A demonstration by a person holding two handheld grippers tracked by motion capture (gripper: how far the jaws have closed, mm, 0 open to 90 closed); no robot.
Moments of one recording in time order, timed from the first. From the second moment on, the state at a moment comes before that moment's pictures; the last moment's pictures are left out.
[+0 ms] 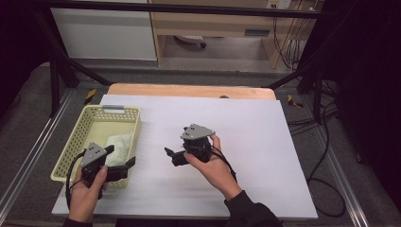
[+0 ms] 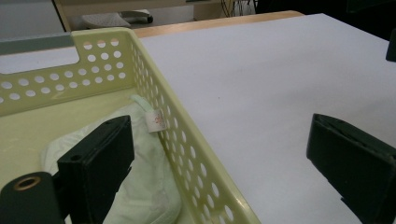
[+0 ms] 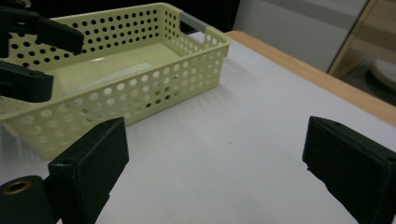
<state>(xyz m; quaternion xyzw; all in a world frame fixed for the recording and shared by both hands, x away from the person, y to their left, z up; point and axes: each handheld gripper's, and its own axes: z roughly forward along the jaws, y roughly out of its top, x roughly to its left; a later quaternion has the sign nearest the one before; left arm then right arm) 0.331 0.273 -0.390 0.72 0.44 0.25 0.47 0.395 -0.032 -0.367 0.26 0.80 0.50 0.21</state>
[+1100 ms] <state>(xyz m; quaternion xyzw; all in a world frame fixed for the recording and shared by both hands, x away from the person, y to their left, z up) 0.333 0.272 -0.402 0.72 0.46 0.23 0.47 0.409 -0.114 -0.335 0.33 0.75 0.51 0.25</state>
